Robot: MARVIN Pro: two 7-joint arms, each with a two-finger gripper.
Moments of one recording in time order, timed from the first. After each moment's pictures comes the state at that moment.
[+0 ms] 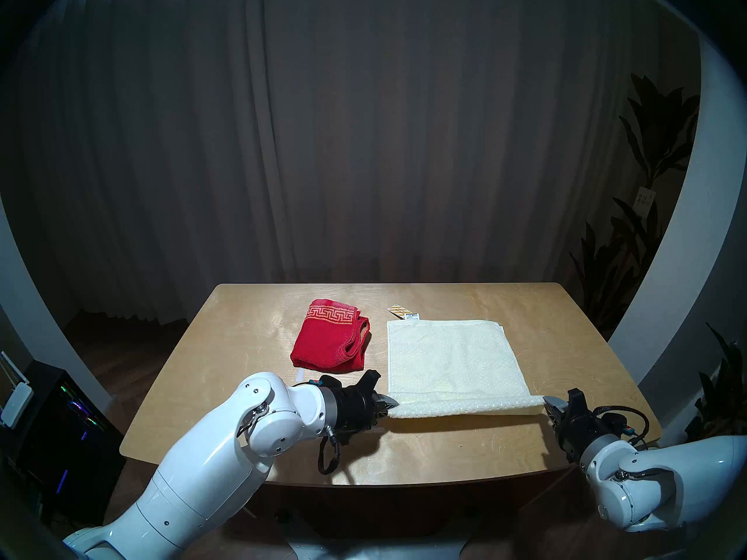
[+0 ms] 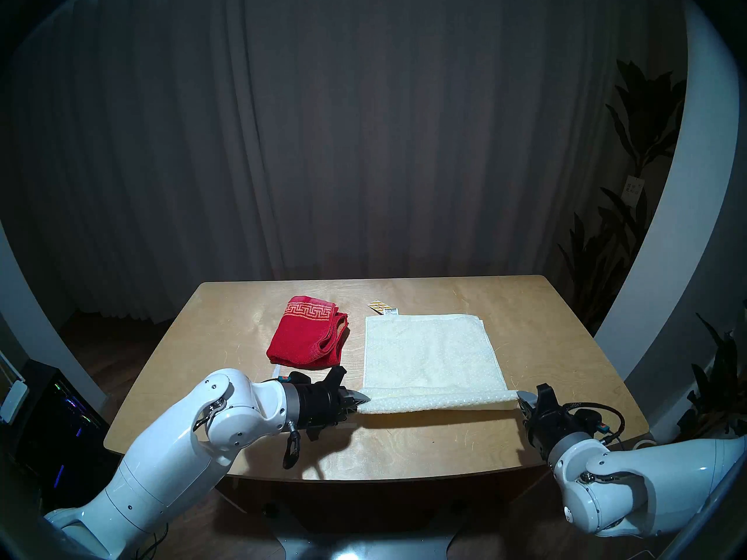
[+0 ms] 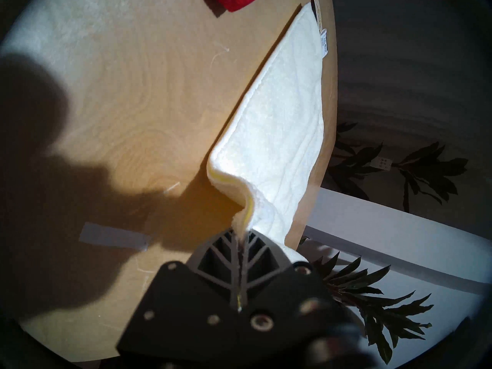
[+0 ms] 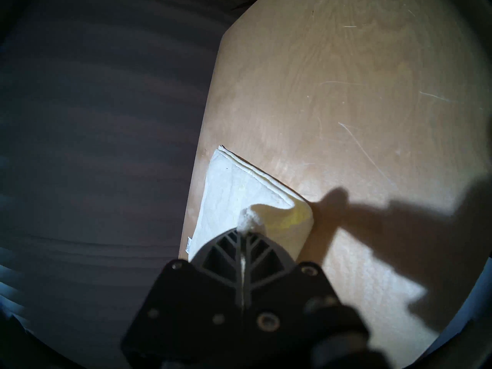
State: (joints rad) left arm 1.55 -1.08 -1.09 -1.83 -2.21 0.42 0.71; right arm -2.14 -0.10 1.13 -2.15 2.75 -0.71 0.34
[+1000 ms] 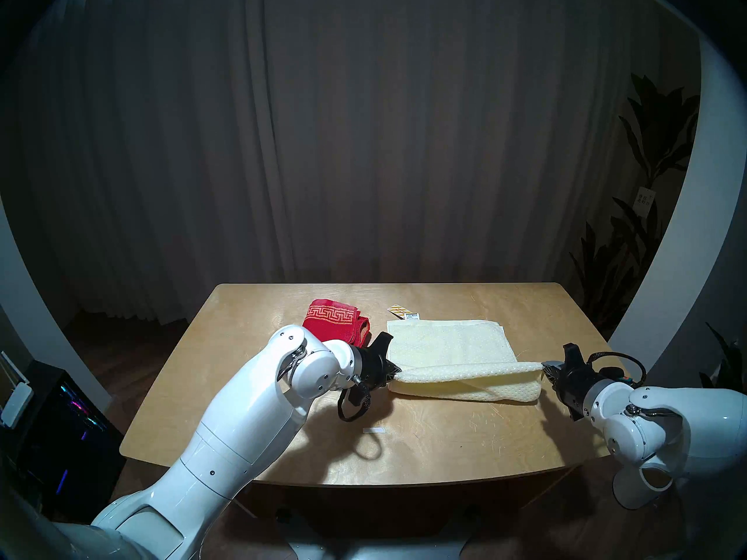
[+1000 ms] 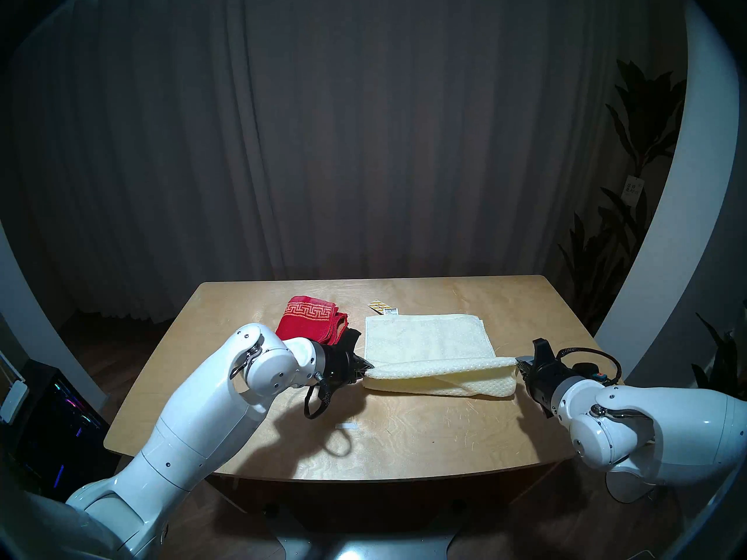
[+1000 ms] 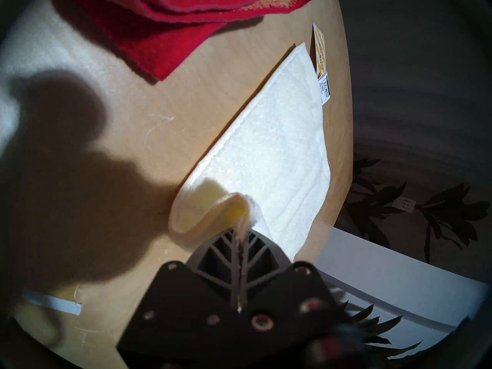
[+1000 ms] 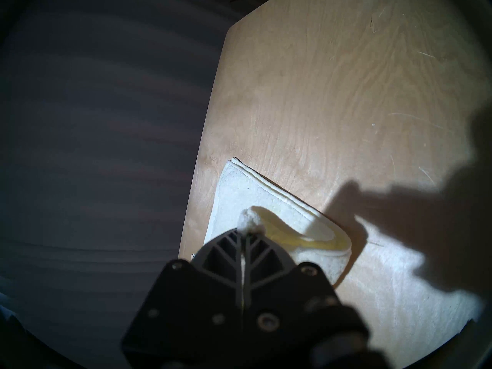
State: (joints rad) left arm 1.29 -1.25 -1.04 -1.67 -2.18 0.27 0.97; right arm -2.01 -0.11 1.28 -2.07 2.71 -0.52 -0.01
